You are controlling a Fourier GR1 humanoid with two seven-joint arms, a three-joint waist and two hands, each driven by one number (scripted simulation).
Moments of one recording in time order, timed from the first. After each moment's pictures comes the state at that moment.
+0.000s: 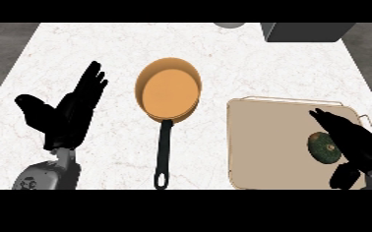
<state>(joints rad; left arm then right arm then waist) -0.14 0.16 -0.06 -1.68 0.12 0.13 0.33 0.01 -0.50 0.05 -1.57 0.97 0.44 0.15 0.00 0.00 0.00</state>
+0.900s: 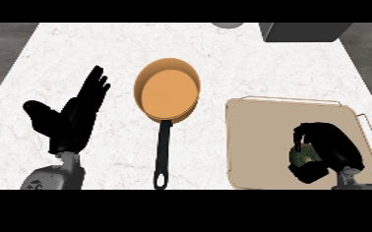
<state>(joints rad) -0.12 0.11 -0.04 -1.67 0.08 0.10 0.30 0.00 -0.34 0.06 -1.56 1.04 0.37 0.09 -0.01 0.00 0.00</state>
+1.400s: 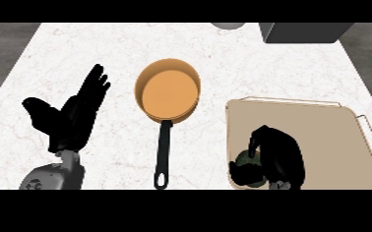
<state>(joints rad) -0.13 0.11 -0.04 -1.68 0.08 0.11 0.33 0.02 -0.03 0.37 -1.80 1.10 0.28 0.82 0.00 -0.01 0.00</state>
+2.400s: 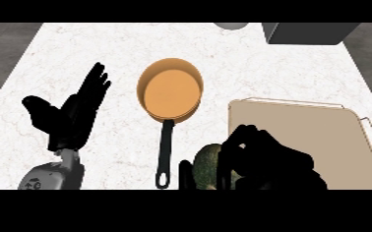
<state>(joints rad) -0.14 0.11 -0.04 -1.69 0.07 0.10 0.34 -0.48 -0.02 0.78 -2.22 1.40 0.36 1.16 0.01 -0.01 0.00</state>
